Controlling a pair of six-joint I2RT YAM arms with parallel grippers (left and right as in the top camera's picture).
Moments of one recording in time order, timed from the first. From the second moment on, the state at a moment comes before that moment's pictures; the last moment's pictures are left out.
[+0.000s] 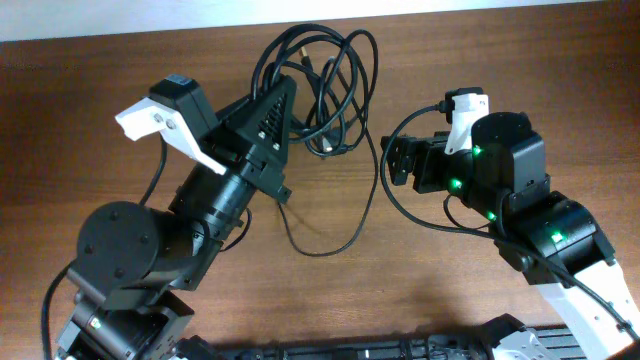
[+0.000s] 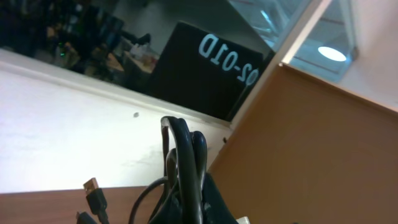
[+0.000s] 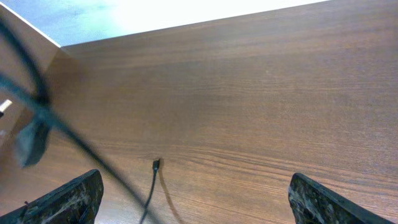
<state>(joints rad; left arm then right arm) -0.70 0.97 1.36 -0.20 -0.10 -0.52 0.38 1.04 1.15 -0.69 -0.09 0.41</state>
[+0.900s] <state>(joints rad) -0.70 1.06 1.36 -0.24 -0.04 -0.59 0.38 0.98 1.15 -0.40 -0.51 0.76</state>
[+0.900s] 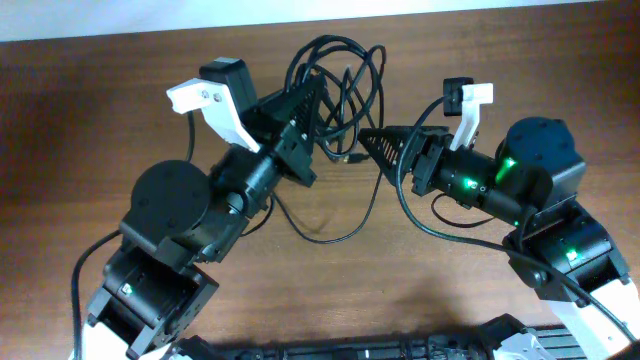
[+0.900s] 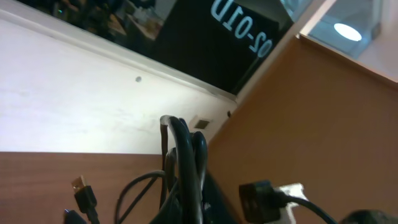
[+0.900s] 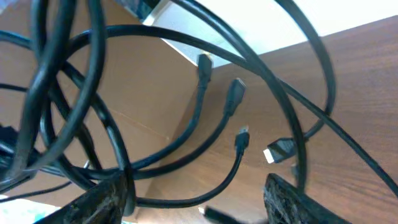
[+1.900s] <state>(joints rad) -0.70 1.11 1.36 -0.17 0.13 -0.58 0.38 0.98 1.15 -0.38 -0.57 0.69</state>
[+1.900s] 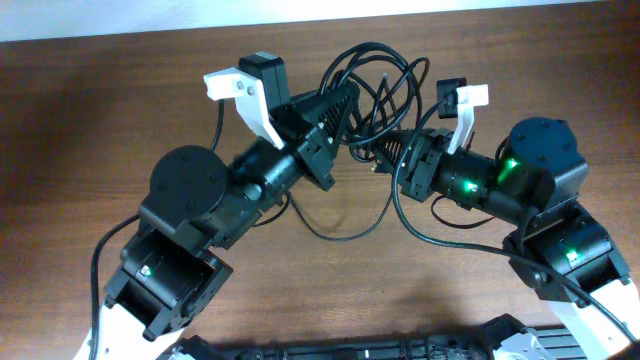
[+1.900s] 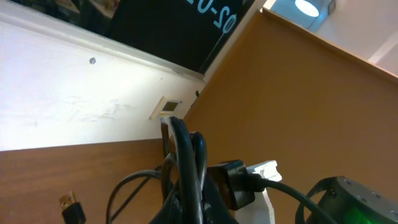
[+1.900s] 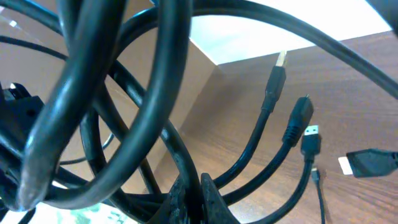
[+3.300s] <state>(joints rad) -0.70 1.11 1.35 -0.17 0.09 -0.50 0.38 1.01 1.15 -0.61 -0.31 0.28</state>
